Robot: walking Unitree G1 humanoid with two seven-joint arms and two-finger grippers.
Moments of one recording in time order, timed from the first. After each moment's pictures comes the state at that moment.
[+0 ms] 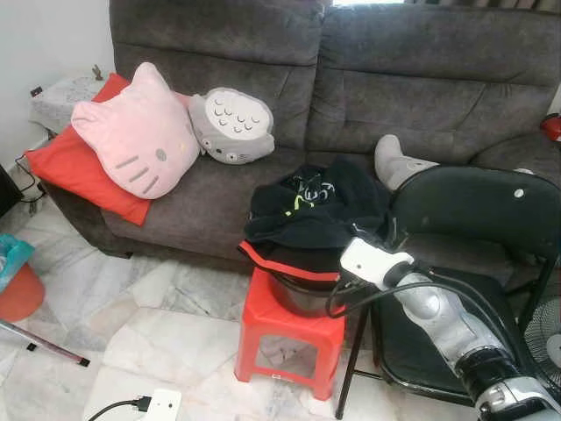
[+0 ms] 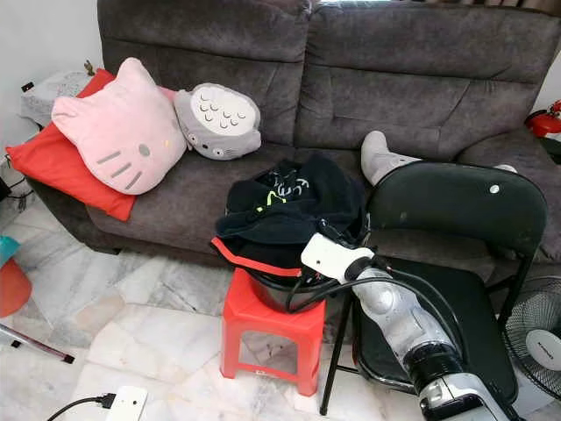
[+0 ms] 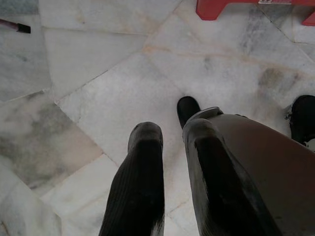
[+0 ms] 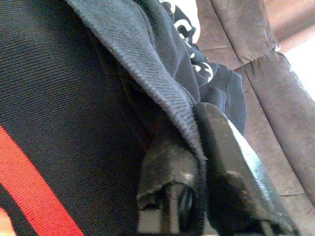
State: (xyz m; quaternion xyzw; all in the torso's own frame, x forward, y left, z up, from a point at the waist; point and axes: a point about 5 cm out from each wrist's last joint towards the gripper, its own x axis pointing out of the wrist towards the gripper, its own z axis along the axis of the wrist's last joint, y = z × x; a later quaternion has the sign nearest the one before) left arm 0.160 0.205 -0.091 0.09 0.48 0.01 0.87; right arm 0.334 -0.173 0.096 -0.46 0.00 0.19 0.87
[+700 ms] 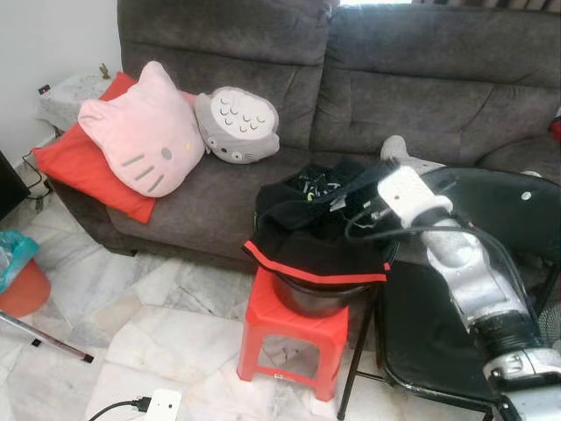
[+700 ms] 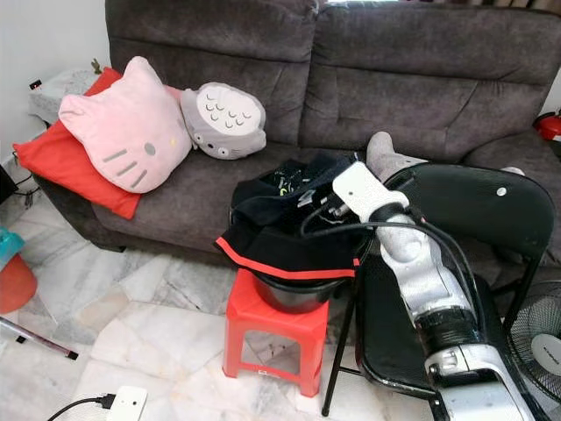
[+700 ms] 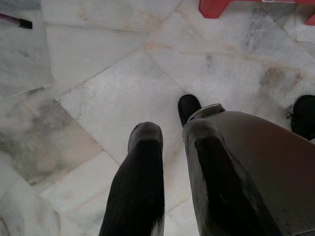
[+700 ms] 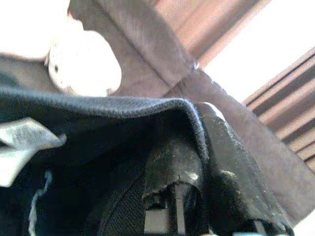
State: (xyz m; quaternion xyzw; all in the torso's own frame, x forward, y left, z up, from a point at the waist) left arm 0.160 0.205 -0.092 0.09 0.49 0.01 0.87; right arm 0.363 -0.192 0.194 -0.36 -0.10 0.08 0.92
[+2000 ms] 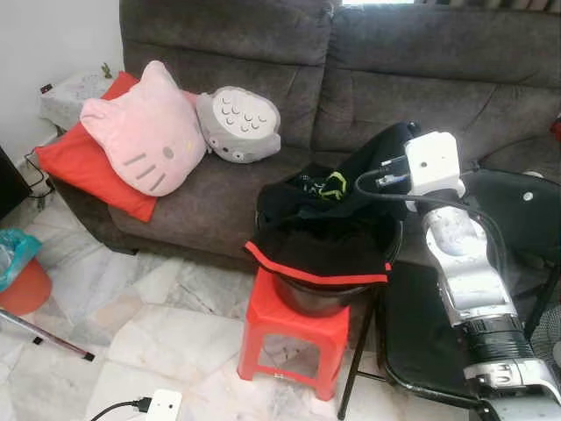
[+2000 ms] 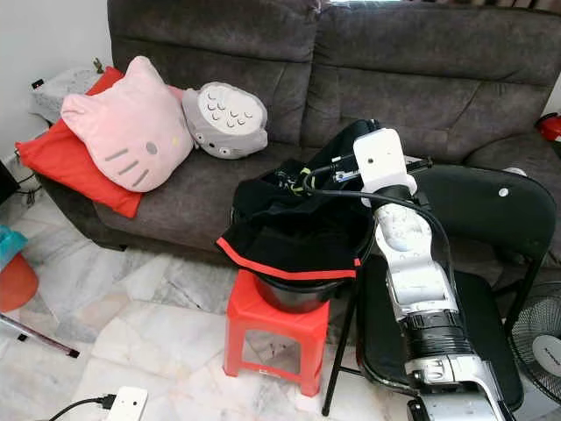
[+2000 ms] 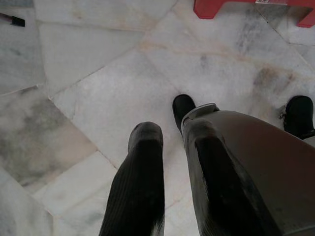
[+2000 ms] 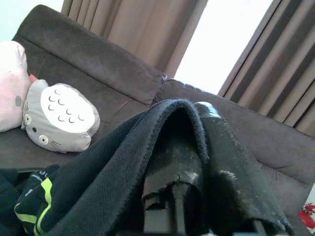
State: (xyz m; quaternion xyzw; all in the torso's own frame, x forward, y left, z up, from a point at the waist) left arm 0.160 0.204 -0.091 0.09 0.48 0.01 0.87; right arm 0.354 -0.184 0.213 -0.22 -0.15 0.00 0.96
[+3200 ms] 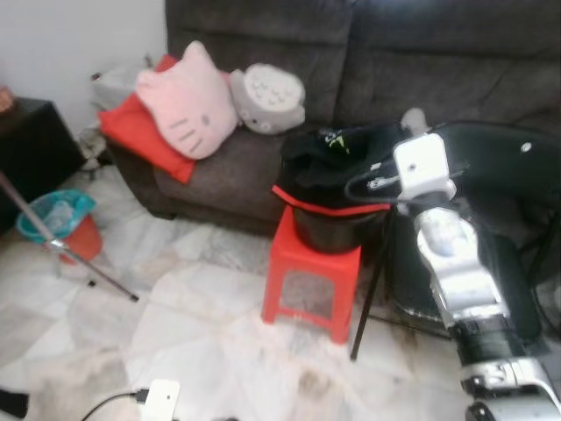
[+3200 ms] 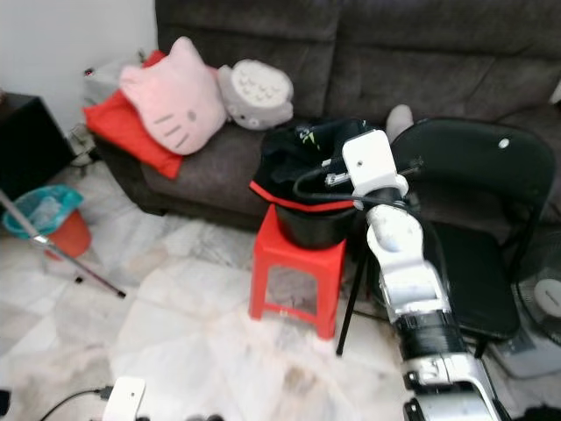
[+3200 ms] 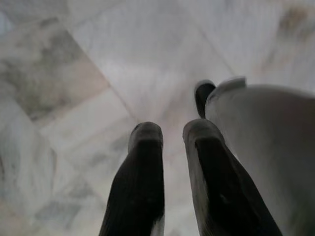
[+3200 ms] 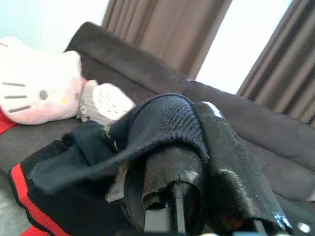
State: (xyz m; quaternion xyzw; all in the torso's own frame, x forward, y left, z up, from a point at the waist) left arm 0.160 0.205 -0.091 0.08 0.48 0.01 0.87; right arm 0.354 -0.175 0.206 -0.24 -0.14 0.01 0.96
